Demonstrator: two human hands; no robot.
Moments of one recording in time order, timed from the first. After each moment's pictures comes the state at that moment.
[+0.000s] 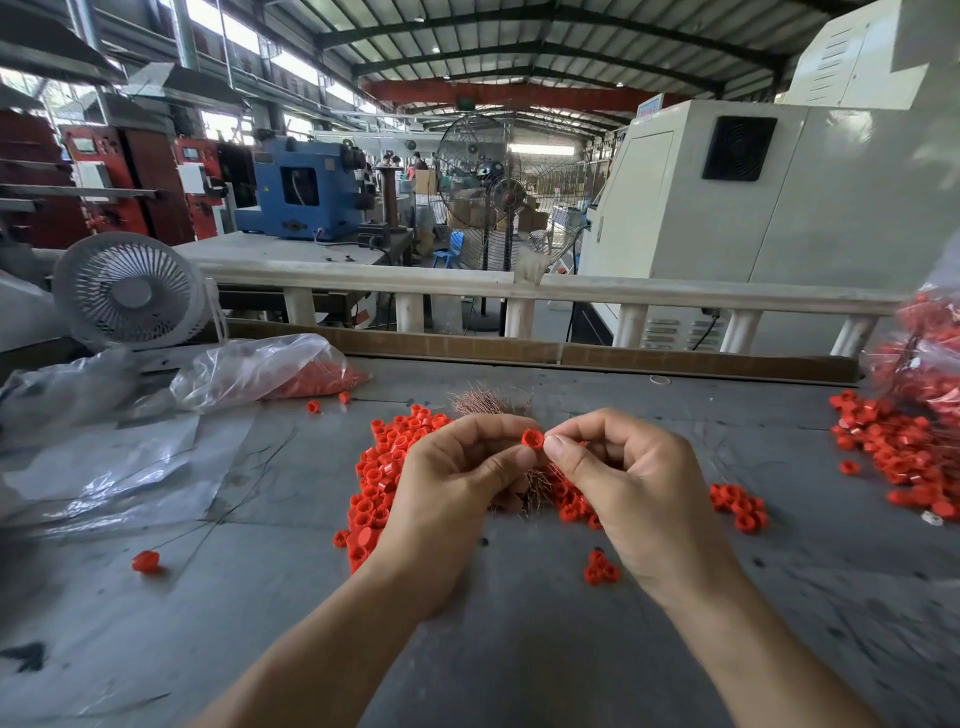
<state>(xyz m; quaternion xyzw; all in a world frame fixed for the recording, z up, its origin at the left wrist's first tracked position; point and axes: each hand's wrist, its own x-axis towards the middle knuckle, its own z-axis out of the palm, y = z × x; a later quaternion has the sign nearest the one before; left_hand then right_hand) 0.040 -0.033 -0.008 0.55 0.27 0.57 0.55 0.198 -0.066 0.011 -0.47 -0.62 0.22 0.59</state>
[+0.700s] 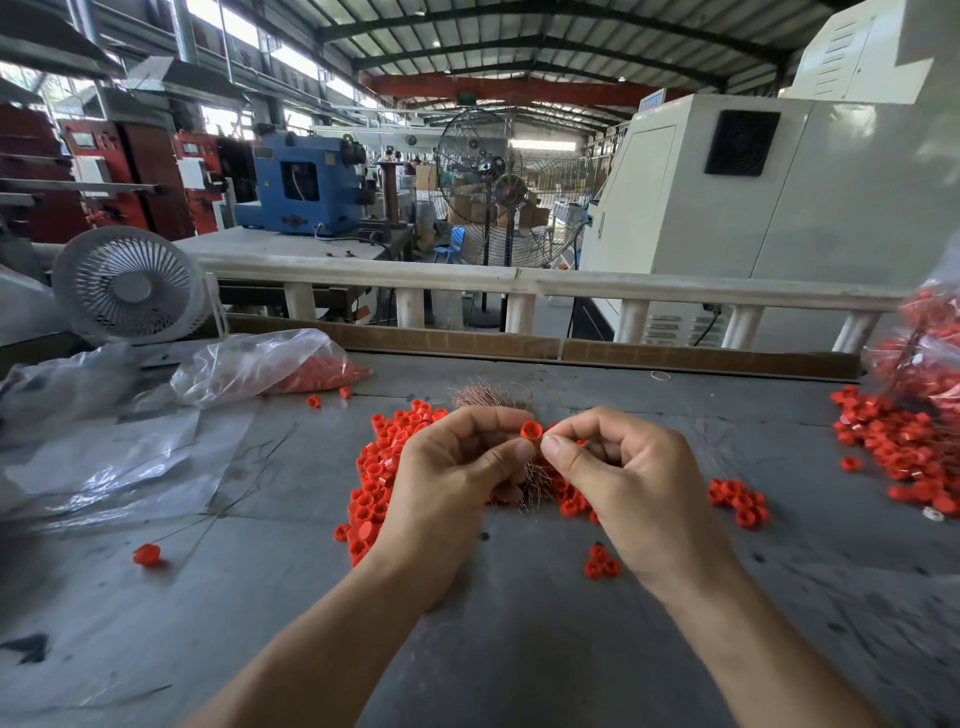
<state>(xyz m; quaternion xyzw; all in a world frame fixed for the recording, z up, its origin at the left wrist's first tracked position) 0.041 -0.034 -0.006 0.54 0.27 0.59 0.54 0.200 -0.065 0.010 -0.49 -0.63 0.22 0.56</state>
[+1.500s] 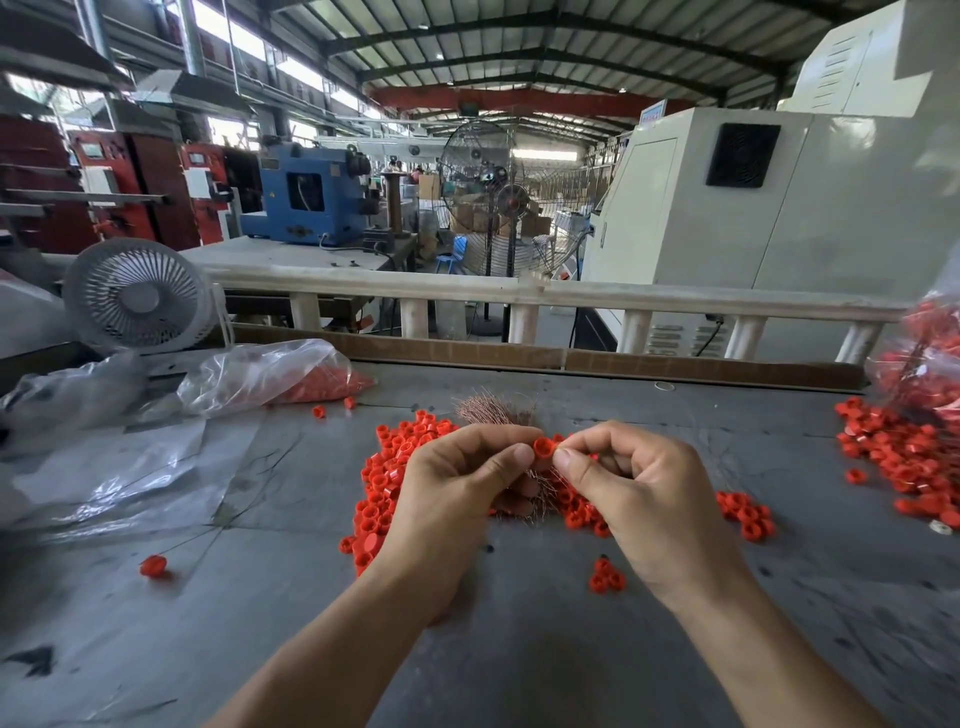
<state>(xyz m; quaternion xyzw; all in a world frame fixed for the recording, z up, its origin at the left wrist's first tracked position) 0.039 -0.032 -0.006 0.52 0.29 0.57 0.56 0.202 -0.065 0.012 -0.50 -0.62 0.23 0.56</state>
